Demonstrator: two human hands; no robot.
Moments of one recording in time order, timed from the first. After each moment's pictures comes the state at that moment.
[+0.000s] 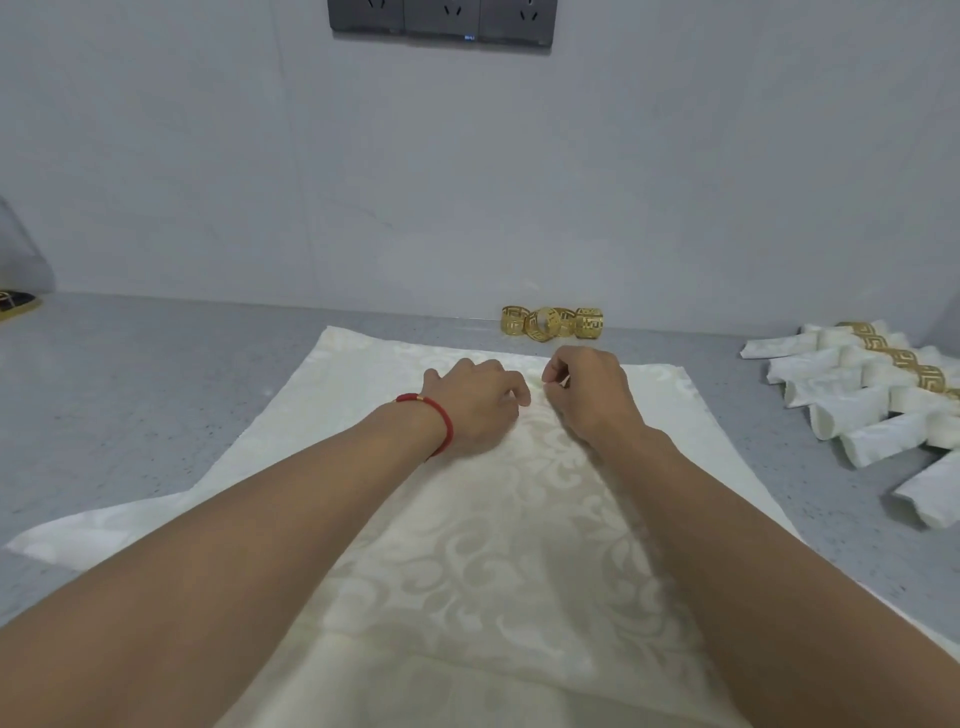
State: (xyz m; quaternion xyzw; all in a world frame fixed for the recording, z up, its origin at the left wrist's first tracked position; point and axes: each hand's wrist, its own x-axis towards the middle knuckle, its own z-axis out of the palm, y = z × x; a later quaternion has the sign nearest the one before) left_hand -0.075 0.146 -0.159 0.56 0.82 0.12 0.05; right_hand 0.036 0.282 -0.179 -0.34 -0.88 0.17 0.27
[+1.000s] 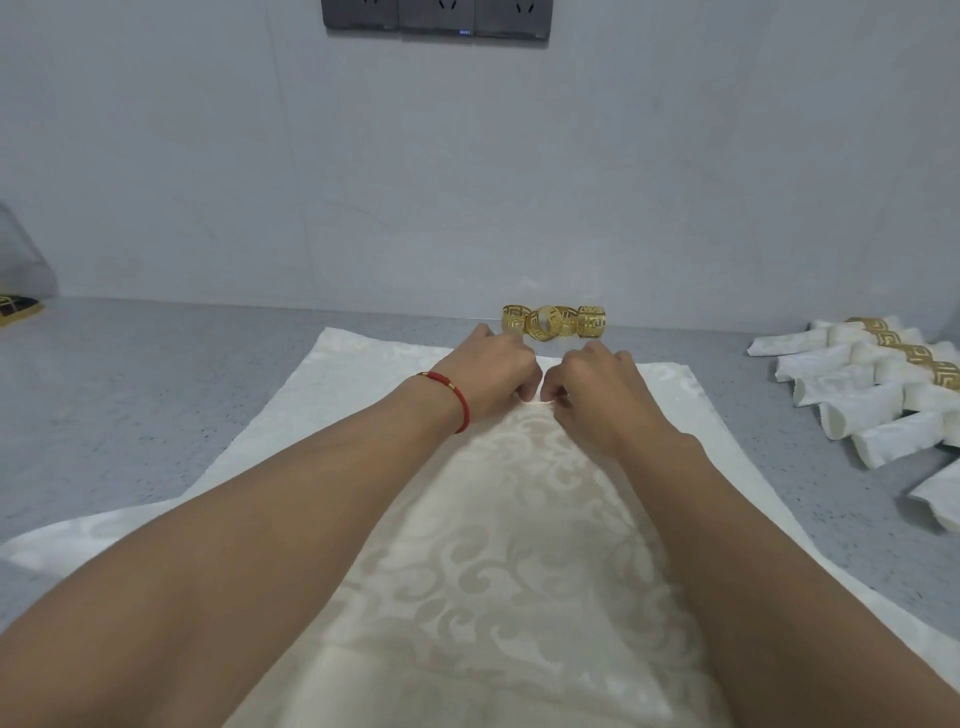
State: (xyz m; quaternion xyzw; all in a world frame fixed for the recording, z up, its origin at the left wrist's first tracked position) left_hand -0.089 0.183 -0.153 0.67 0.71 0.04 -0.18; right_hand 0.057 0.274 -0.167 -0.24 -0.95 -0.05 0.19
